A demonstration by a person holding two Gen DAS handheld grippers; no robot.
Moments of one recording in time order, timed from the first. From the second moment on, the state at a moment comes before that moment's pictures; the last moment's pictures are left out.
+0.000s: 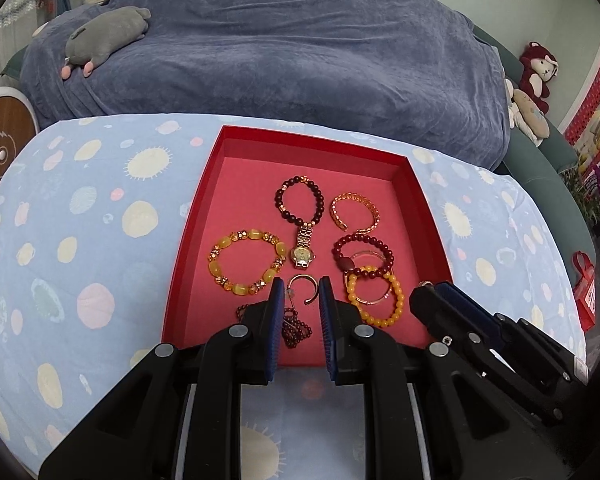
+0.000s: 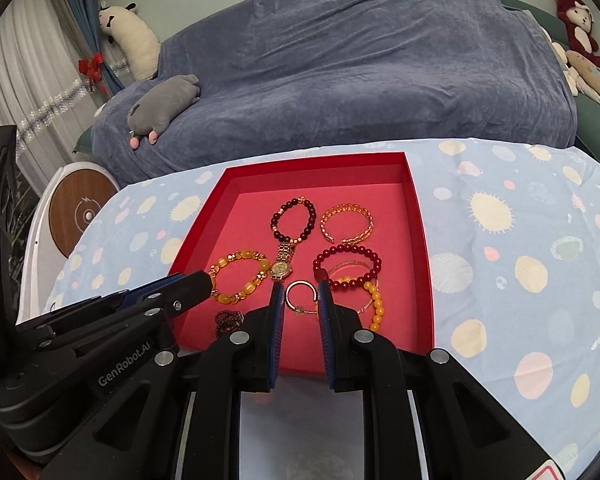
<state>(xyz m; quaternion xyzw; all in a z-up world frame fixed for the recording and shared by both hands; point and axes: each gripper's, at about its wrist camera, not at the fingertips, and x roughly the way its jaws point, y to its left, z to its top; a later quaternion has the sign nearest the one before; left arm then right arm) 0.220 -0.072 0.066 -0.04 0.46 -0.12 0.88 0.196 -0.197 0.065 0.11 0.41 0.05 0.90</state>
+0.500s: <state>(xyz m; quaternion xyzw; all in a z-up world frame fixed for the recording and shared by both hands) 0.242 -0.072 0.038 -0.04 0.48 -0.12 0.87 0.219 -0.197 0.035 0.11 0.44 0.04 0.89</state>
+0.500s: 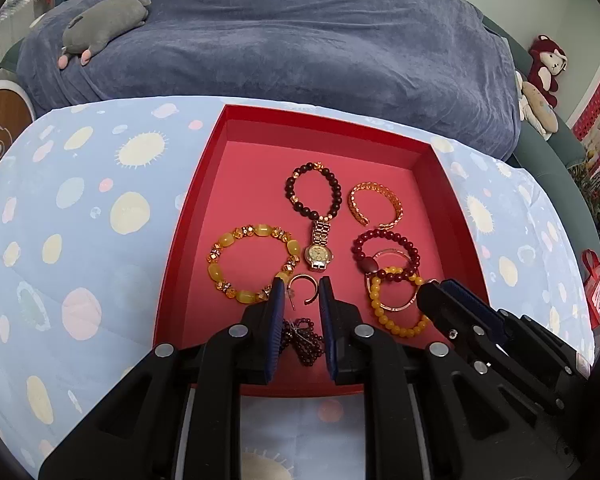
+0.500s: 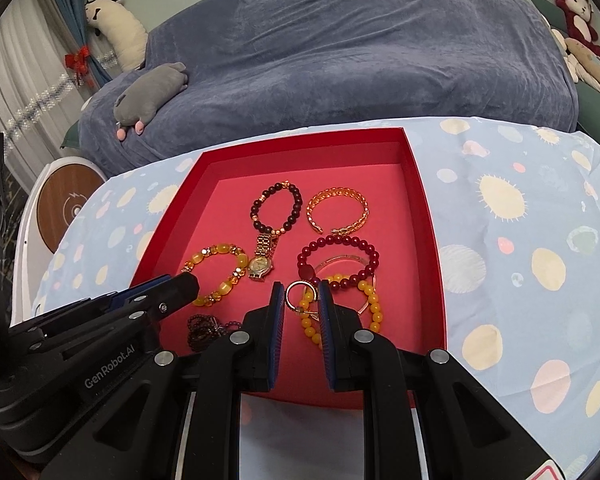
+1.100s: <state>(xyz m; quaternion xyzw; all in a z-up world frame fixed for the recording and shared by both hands) 0.247 -0.065 0.018 -0.04 0.50 -0.11 0.86 0.227 -0.189 0.015 0.11 0.46 0.04 0.88</state>
